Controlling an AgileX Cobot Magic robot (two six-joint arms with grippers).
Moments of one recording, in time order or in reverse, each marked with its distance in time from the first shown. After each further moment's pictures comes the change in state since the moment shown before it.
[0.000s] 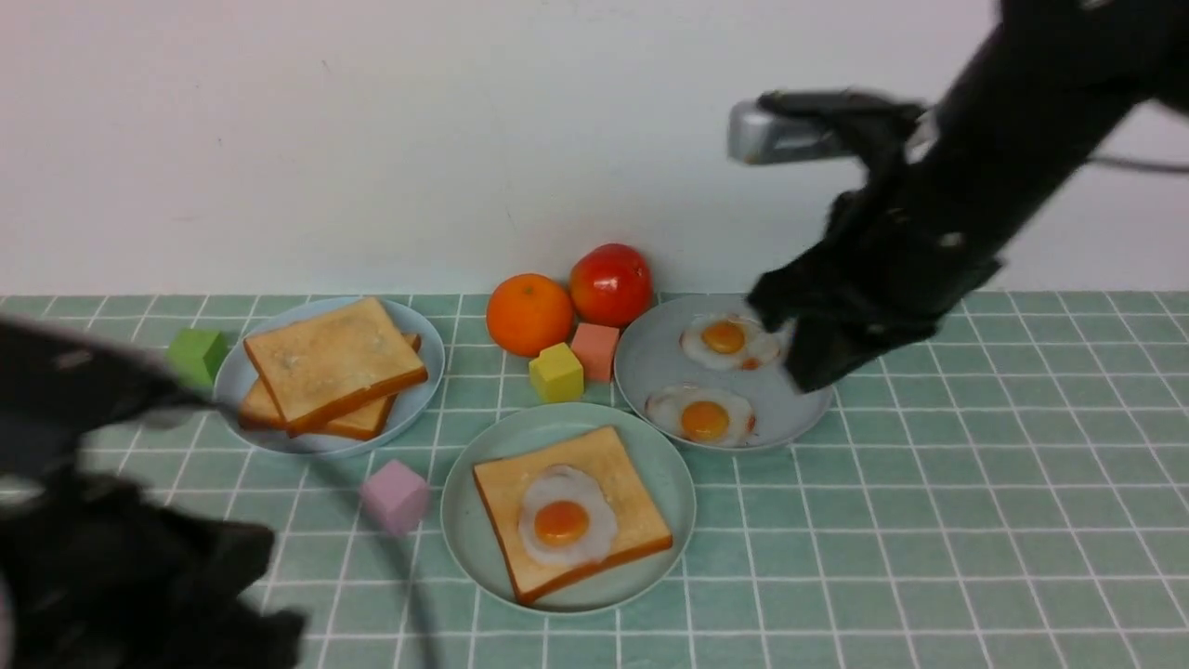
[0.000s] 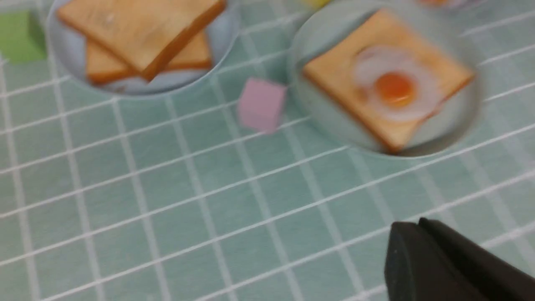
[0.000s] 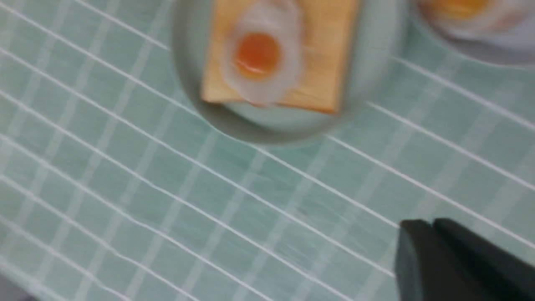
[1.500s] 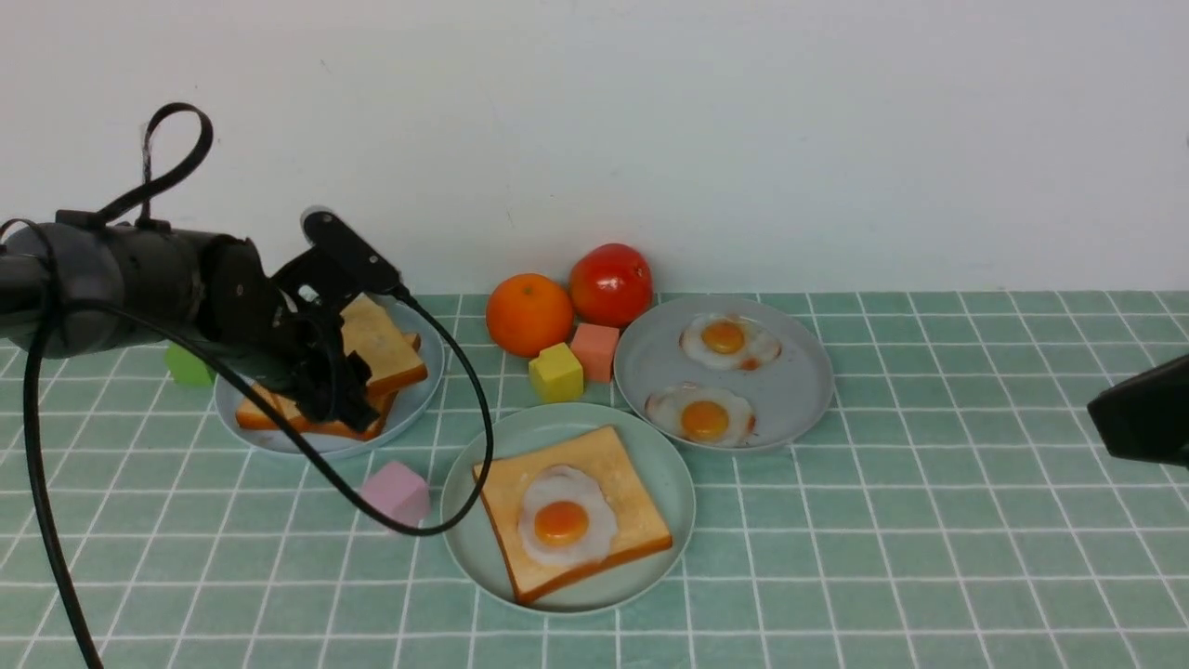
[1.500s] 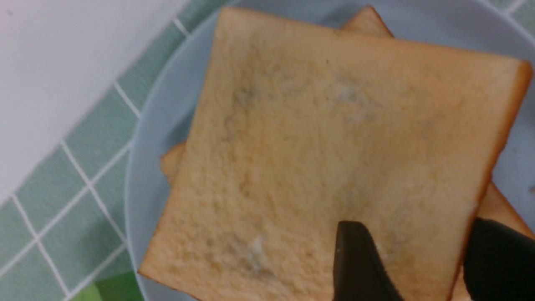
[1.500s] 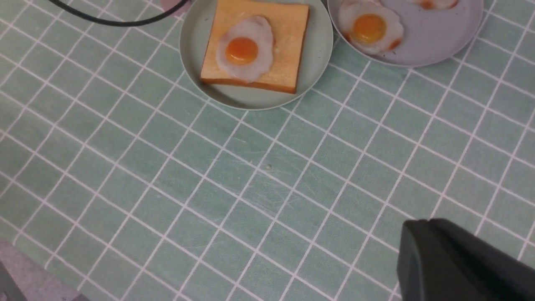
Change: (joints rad) right arm 0.122 -0.624 0.357 -0.158 -0.059 0.067; left arm 0.563 1.031 -0.577 -0.413 -0.397 1.202
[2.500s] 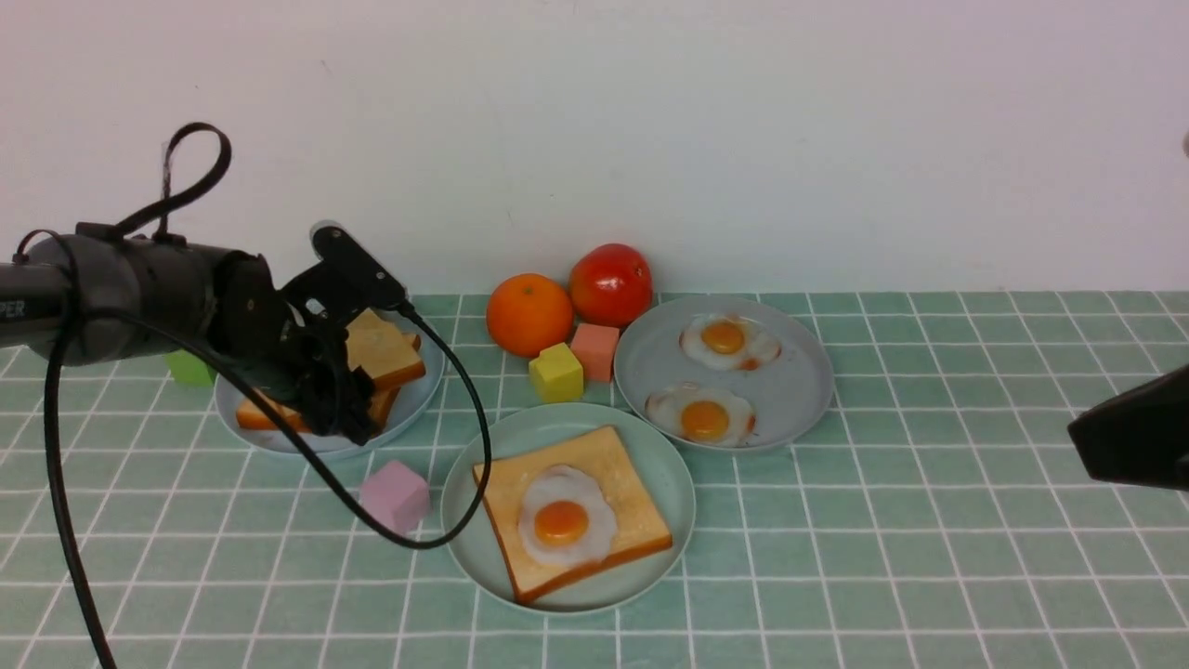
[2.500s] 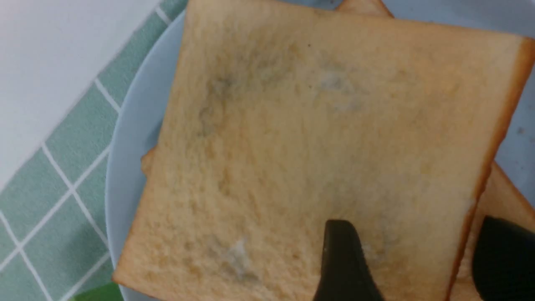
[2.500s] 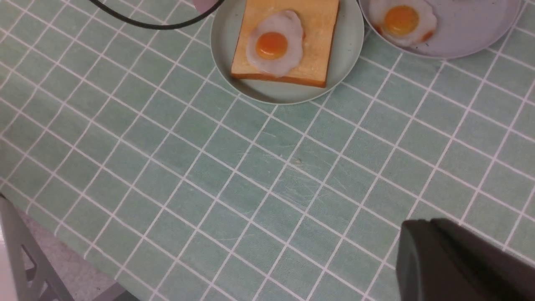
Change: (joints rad) right arm 0.000 0.000 0.001 0.071 0.008 0.000; left arm 0.000 0.043 -0.006 0.041 -0.006 0.000
